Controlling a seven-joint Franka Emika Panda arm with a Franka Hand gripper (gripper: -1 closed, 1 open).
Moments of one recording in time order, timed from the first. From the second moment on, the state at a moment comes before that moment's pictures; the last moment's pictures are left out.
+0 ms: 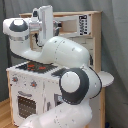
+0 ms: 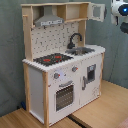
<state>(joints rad) -1.22 0.97 2.64 -2.23 -2.17 0.84 0.38</state>
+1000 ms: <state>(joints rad) -1.24 1.05 2.57 -2.27 -2.19 1.11 0.34</state>
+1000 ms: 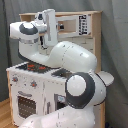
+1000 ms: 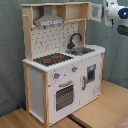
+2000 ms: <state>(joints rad) -1.23 1.04 2.47 -2.25 -2.22 1.42 0.34</state>
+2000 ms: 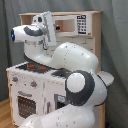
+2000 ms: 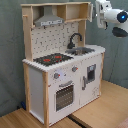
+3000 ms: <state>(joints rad) -1.13 0.94 2.31 -2.10 -2.26 1.62 0.34</state>
